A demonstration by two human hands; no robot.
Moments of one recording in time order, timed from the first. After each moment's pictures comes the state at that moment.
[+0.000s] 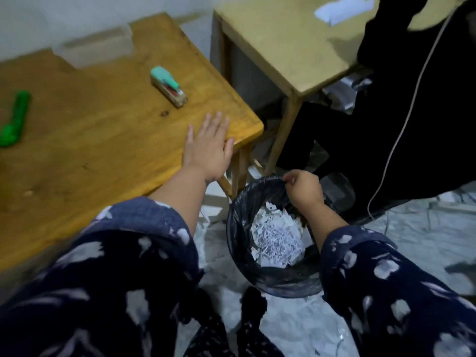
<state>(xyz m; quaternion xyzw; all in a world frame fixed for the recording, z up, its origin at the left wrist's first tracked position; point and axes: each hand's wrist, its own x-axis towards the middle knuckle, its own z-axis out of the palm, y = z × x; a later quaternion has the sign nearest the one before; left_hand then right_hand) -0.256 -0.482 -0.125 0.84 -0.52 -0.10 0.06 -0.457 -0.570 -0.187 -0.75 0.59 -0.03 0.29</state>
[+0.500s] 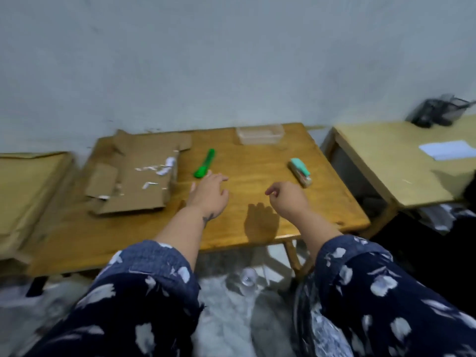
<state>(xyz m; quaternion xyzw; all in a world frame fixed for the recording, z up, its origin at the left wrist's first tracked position) -0.120 -0.257 -0.014 0.93 -0.29 -0.12 0.21 -0.222 -0.426 -0.019 -0.91 0.31 0.00 0.28</state>
